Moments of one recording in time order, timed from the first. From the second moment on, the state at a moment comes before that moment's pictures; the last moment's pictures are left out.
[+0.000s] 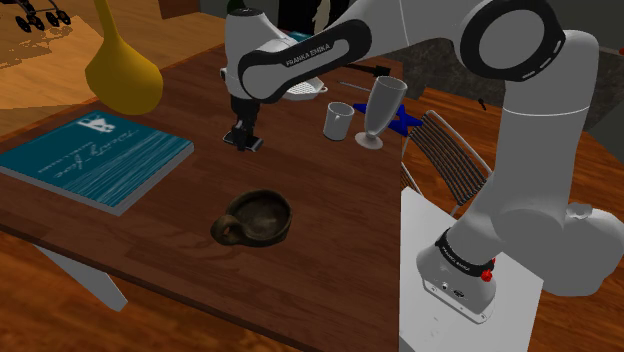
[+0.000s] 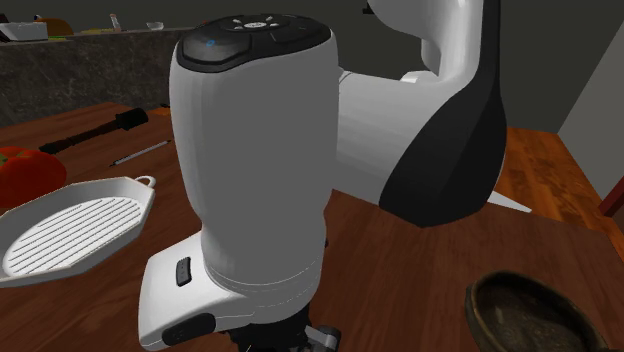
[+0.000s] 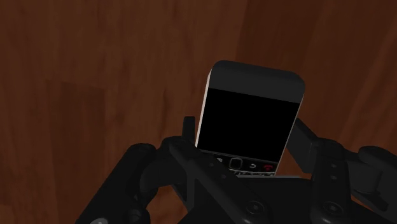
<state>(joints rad) 0.24 0.47 0.19 -1.70 -0.17 2.19 -0.16</state>
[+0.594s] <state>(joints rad) 0.24 0.45 0.19 -1.69 -0.16 2.17 -0.17</state>
